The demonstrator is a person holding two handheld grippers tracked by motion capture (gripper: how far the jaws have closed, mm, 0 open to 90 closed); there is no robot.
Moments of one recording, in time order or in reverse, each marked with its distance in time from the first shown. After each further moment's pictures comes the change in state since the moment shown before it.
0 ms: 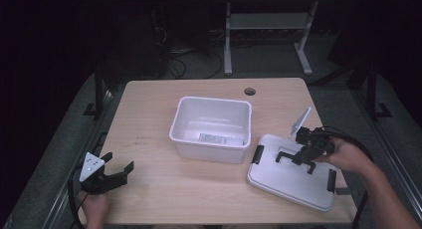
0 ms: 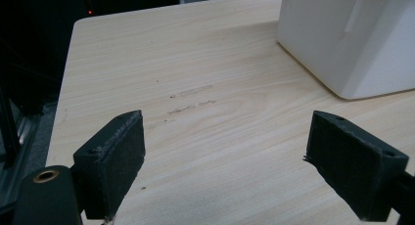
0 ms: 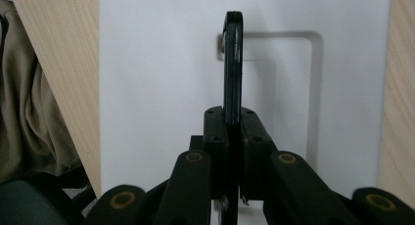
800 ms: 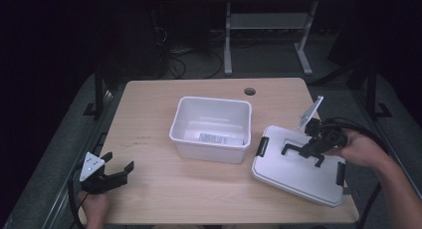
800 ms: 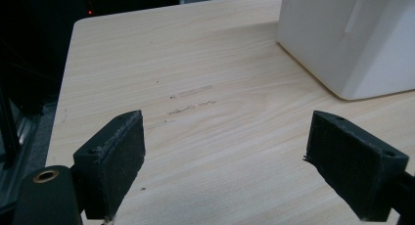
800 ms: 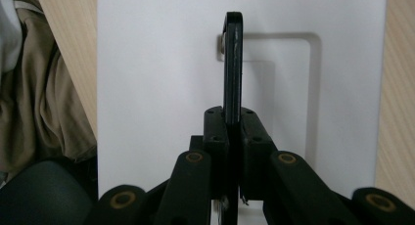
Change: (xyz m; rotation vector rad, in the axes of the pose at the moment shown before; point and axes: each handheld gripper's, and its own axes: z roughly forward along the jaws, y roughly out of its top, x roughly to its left) left arm 0.000 0.000 0.000 0.000 0.000 0.000; right arm 0.009 -0.001 -0.046 -0.030 -0.040 -0.020
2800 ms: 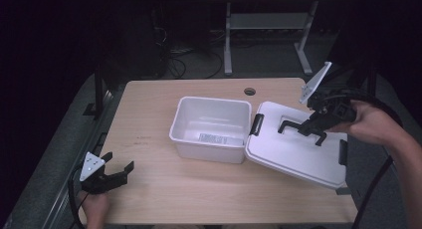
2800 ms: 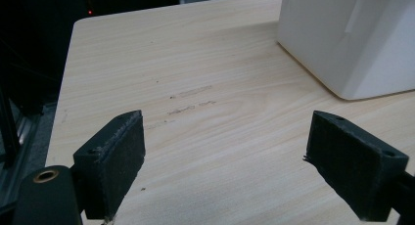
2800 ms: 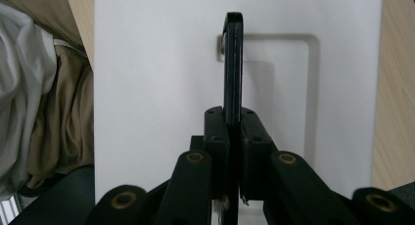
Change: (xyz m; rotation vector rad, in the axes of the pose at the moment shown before) left arm 0.000 0.000 0.000 -0.001 0.000 0.001; right arm 0.018 0.045 -0.084 -0.057 -0.053 -0.060
